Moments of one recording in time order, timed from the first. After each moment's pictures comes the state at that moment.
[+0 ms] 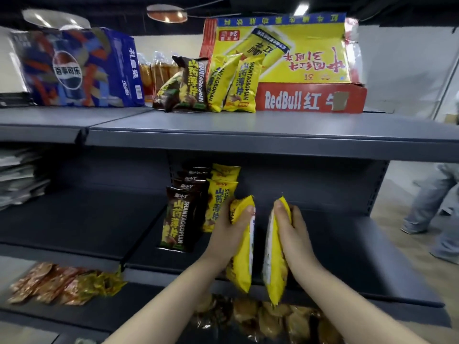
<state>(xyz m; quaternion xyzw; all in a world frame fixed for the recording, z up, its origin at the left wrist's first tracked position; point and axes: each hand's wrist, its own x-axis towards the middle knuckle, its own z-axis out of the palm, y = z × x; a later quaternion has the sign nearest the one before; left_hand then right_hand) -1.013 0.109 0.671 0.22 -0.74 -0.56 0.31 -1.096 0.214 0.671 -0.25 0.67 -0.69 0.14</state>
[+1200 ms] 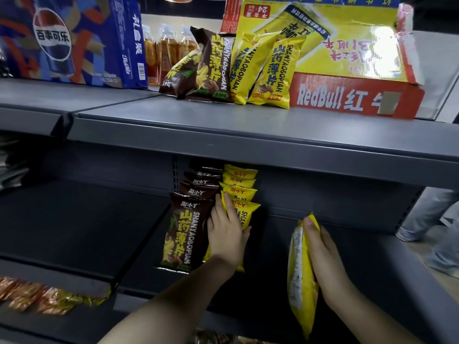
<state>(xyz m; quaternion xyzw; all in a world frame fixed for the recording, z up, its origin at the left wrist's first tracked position) -1.093 -0.012 0.584 0.37 -0.87 -0.02 0.32 -1.138 0.163 0.650 -0.18 0.73 -0.64 0.17</state>
